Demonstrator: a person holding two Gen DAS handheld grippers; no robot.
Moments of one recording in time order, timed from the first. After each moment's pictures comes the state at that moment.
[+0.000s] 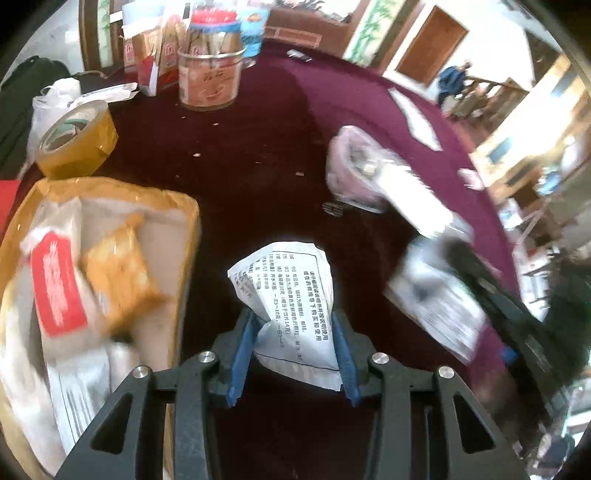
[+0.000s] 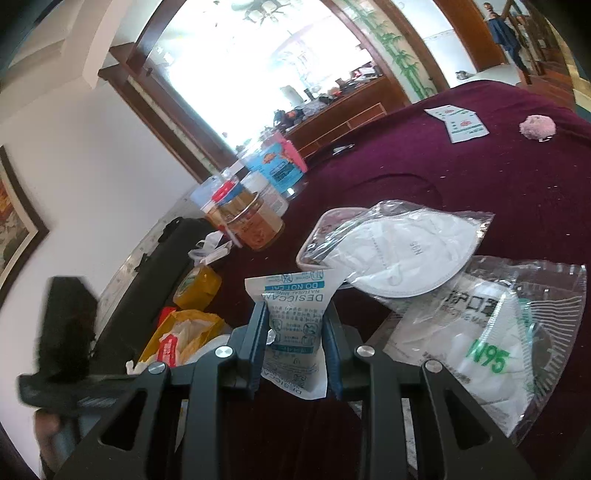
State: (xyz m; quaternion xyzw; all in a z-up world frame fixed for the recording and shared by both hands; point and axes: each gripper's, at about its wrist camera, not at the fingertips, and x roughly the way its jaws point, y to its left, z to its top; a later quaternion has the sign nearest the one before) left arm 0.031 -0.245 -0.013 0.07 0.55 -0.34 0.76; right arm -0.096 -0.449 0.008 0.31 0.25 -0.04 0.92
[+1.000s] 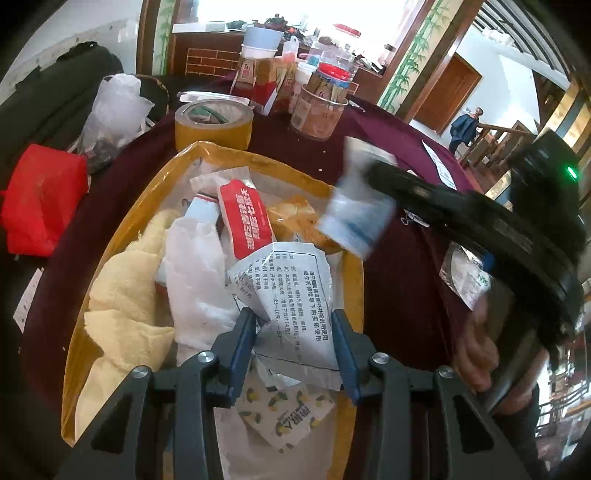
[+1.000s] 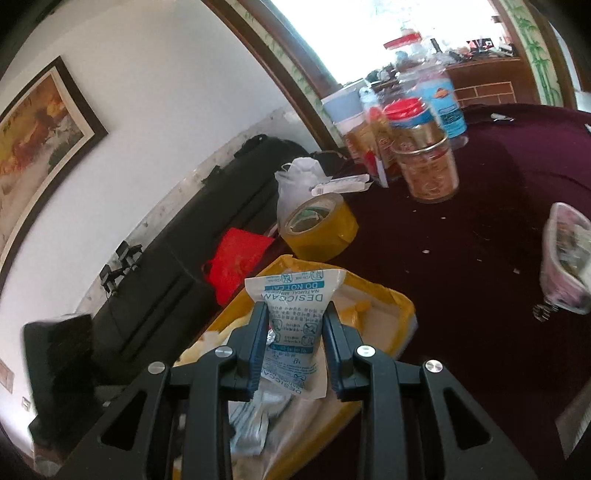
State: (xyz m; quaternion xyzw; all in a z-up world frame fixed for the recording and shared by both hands) left arm 0.035 -0.098 0.003 0.00 0.50 -0.31 0.81; right arm 0.036 -0.301 0.028 0.22 0.34 0.14 0.91
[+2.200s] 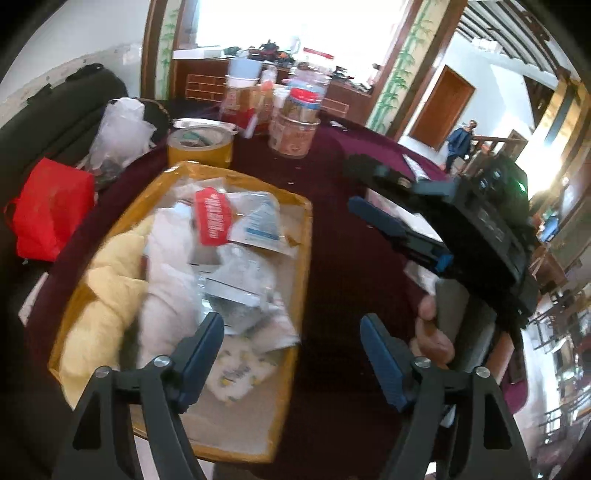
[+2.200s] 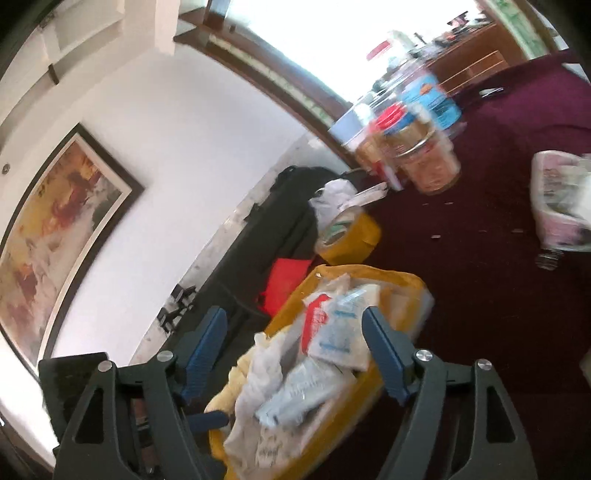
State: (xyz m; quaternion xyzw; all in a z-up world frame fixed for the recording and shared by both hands) left arm -0.028 -0.108 0.031 0.00 0.46 -0.30 0.84; right arm -0.031 -0.344 0.028 0.34 0.26 0.19 0.89
